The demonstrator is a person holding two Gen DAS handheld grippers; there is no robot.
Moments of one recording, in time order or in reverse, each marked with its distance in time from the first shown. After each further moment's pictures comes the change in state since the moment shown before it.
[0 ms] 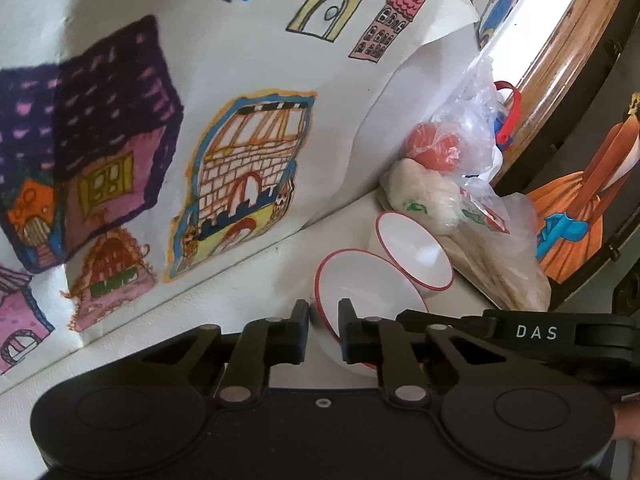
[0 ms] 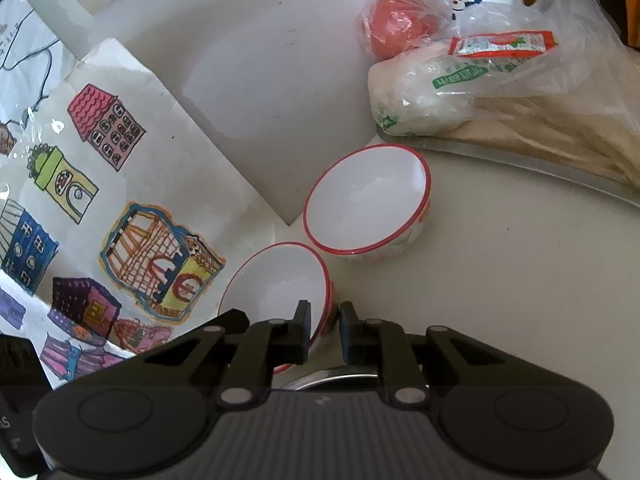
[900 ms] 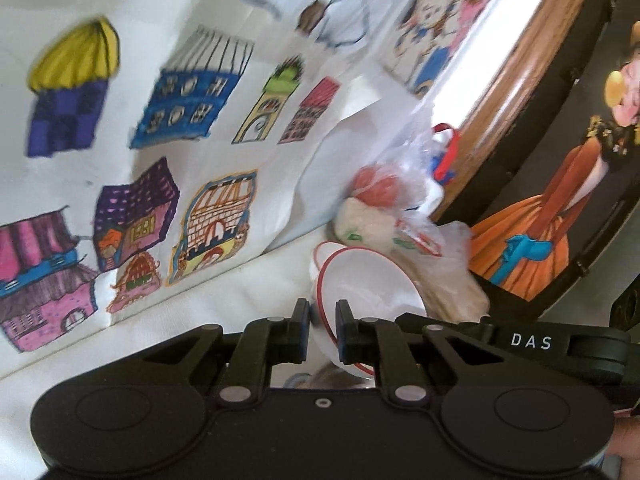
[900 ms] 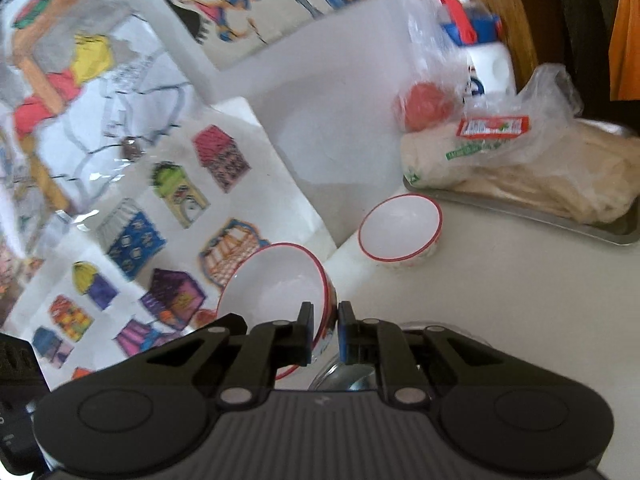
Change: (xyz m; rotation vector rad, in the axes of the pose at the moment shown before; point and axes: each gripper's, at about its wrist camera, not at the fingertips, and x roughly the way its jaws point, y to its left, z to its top) left arm -0.098 -0.038 -0.008 0.007 -0.099 -0.057; right arm -0.112 0.055 -0.035 -0.077 -0.154 -0.003
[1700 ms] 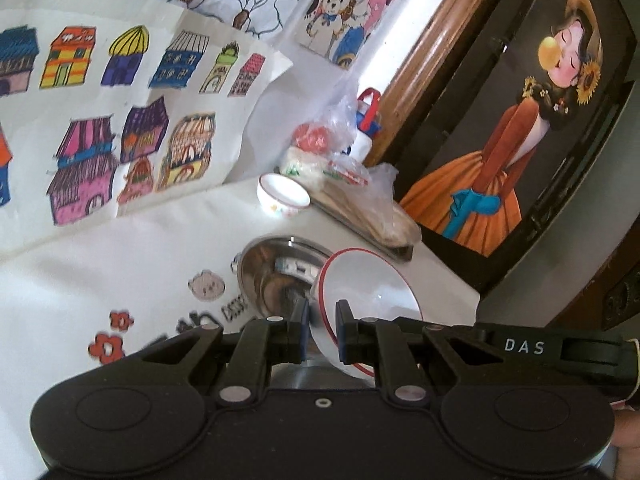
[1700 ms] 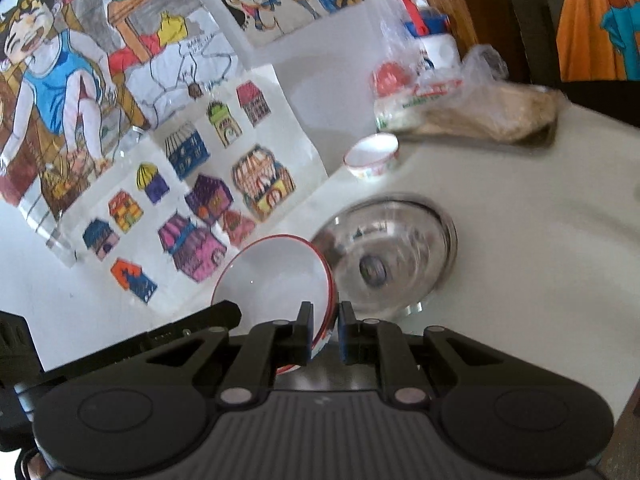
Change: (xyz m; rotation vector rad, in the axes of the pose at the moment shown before) left arm -0.115 -0.042 -0.100 0.068 0.041 -0.074; right arm -0.113 -0.003 -0.118 -0.001 0.024 -0.032
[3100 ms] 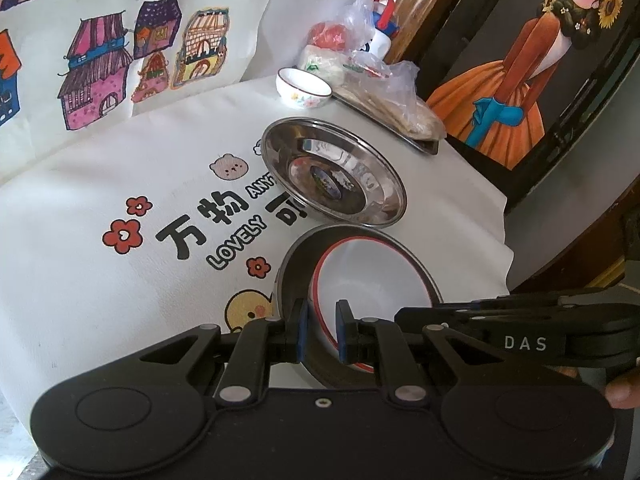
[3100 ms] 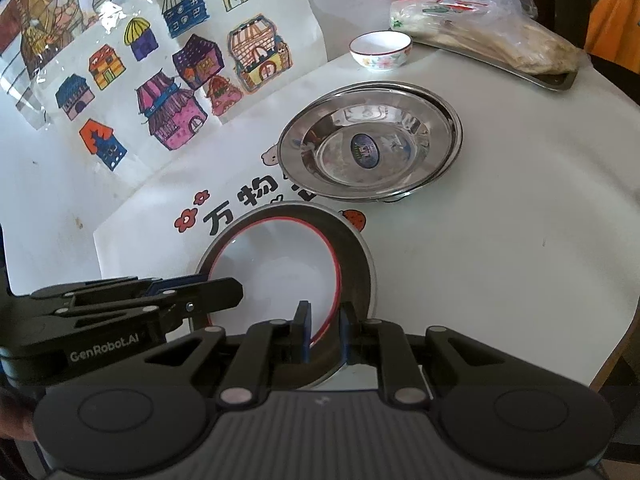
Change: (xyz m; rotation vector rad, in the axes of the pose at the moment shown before) left arm 0.013 0.012 -0.042 0.036 0.263 0.065; right arm 0.019 0.020 -0.029 -0.179 0.294 -0.129
